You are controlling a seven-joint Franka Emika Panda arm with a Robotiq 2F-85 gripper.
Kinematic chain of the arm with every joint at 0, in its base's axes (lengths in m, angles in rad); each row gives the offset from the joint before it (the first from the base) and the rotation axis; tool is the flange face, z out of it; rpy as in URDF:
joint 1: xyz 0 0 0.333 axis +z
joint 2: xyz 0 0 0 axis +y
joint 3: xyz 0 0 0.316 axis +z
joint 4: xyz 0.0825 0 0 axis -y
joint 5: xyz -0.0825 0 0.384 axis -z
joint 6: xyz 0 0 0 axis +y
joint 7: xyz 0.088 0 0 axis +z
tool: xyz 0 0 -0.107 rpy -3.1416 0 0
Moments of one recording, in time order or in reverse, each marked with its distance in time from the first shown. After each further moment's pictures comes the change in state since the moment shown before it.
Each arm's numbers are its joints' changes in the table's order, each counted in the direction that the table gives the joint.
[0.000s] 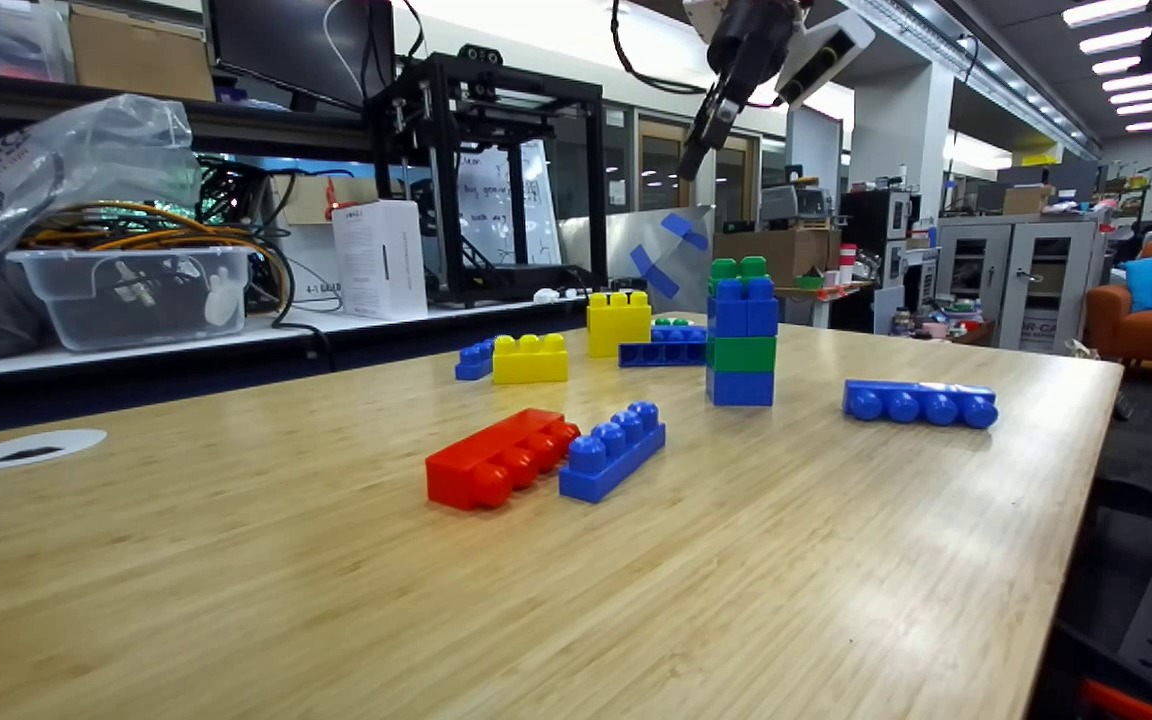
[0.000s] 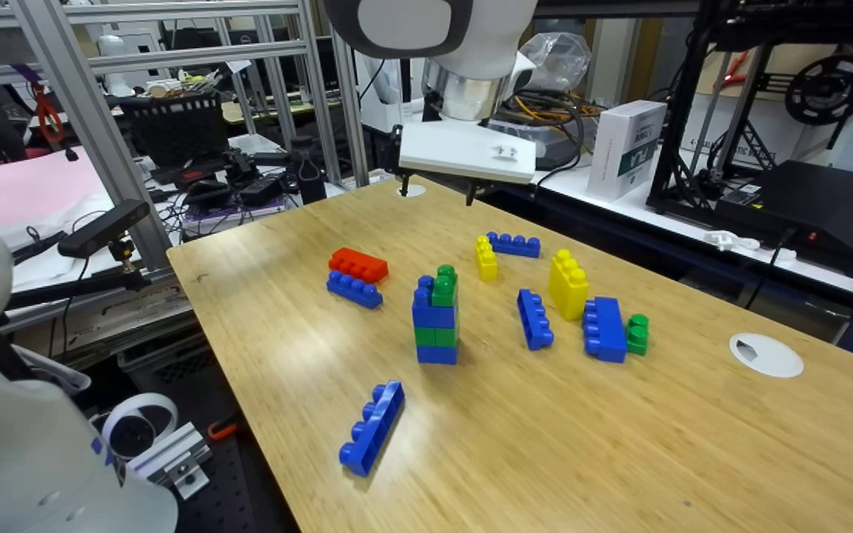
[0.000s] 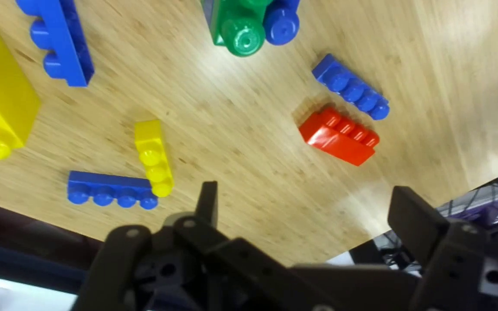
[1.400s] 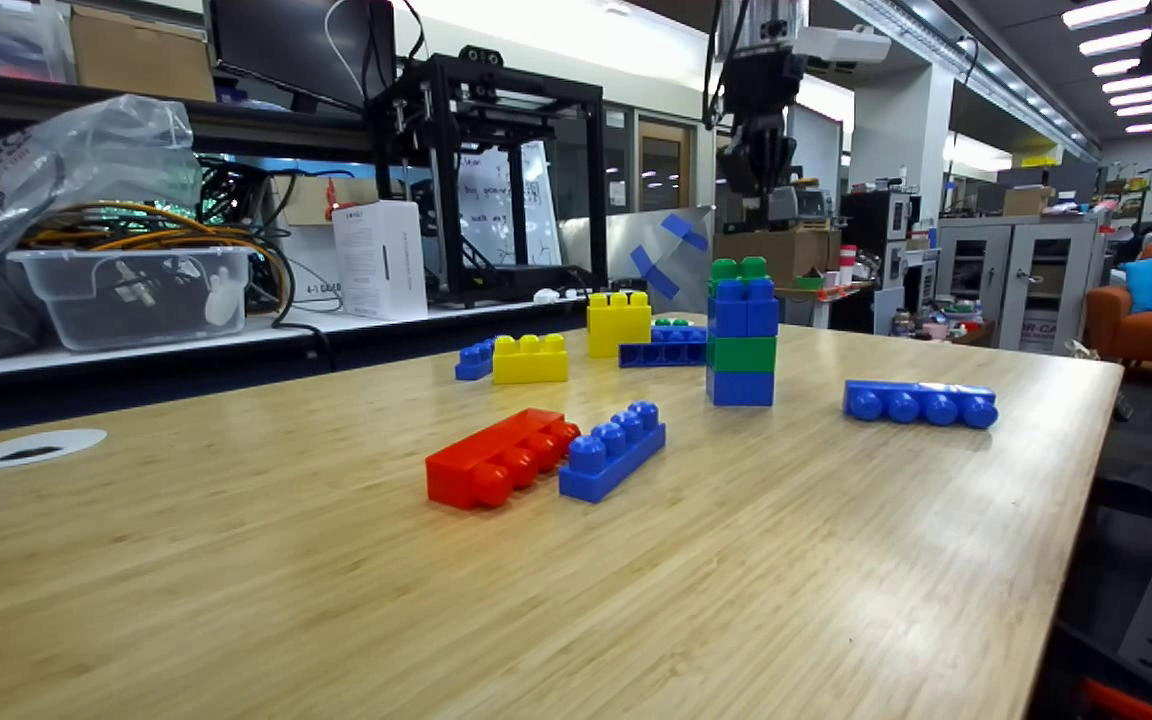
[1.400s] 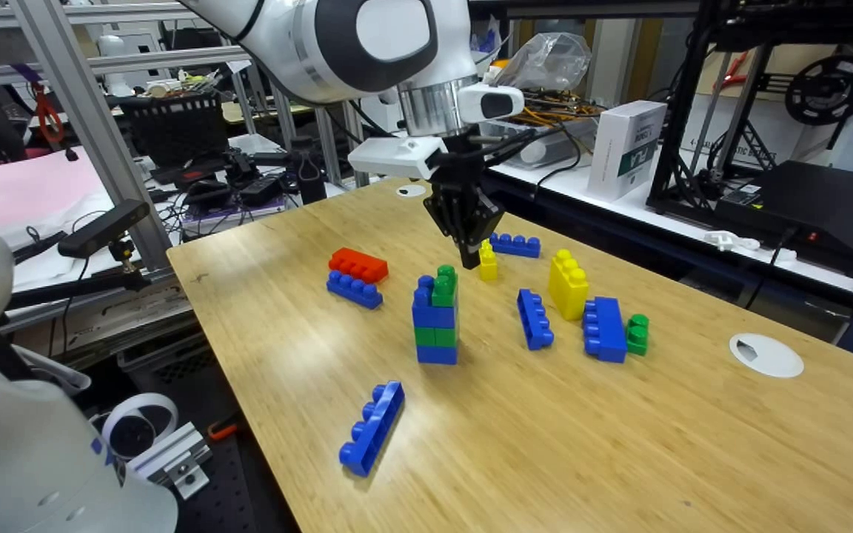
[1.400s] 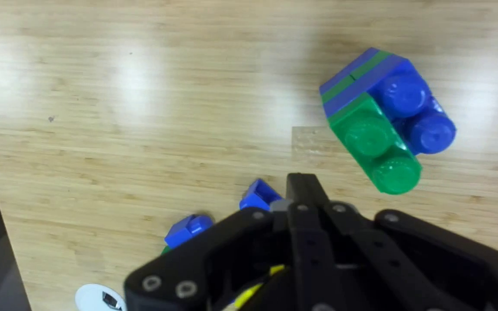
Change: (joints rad) arm -0.003 -0.010 0.088 -0.120 0.799 -0.238 -1.393
